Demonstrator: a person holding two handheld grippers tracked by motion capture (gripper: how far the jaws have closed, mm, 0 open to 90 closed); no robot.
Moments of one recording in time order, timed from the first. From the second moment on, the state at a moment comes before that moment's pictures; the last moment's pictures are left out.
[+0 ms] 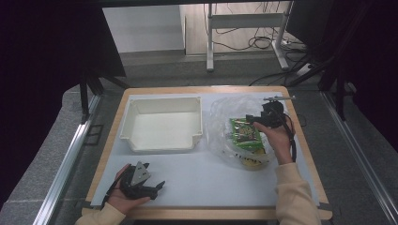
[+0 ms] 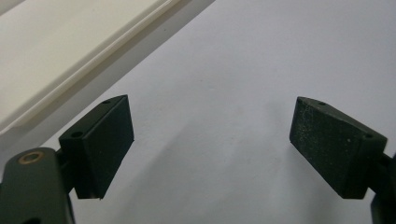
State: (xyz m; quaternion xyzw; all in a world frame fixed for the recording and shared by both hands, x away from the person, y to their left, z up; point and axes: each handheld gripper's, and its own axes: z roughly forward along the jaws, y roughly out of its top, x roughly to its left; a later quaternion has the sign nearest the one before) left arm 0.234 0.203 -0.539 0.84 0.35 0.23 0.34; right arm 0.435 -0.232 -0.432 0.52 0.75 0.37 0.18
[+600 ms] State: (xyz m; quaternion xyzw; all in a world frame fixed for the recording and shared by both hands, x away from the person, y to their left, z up) left arm 0.233 0.203 -0.539 0.84 0.35 0.23 0.35; right arm 0.445 -0.246 -0.448 0.54 0.76 0.32 0.16
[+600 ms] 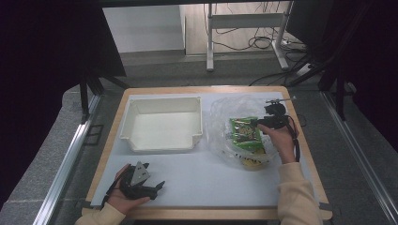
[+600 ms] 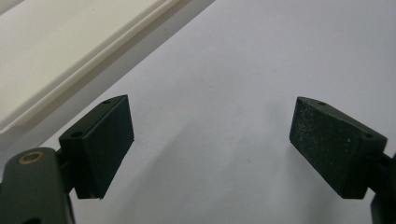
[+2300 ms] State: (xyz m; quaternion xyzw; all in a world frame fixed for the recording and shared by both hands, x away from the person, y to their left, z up) left arm 0.233 0.204 -0.539 0.84 0.35 0.23 0.35; right arm 0.460 -0.239 -0.483 0.56 0.79 0.21 0.13
